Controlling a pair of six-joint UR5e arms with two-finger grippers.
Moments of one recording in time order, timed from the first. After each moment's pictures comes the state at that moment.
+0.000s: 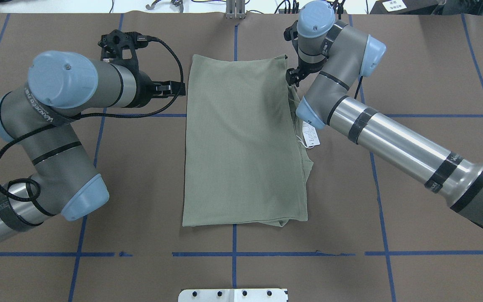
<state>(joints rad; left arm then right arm) -0.69 -2.08 -1.80 -1.95 -1.69 -1.16 0.83 -0.65 0.93 -1.30 1.85 0.53</state>
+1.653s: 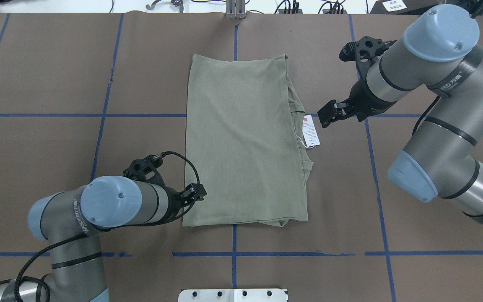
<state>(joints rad) -0.31 -1.96 -1.87 -1.90 -1.68 -1.87 0.81 -1.16 1.95 -1.60 2.11 0.79</state>
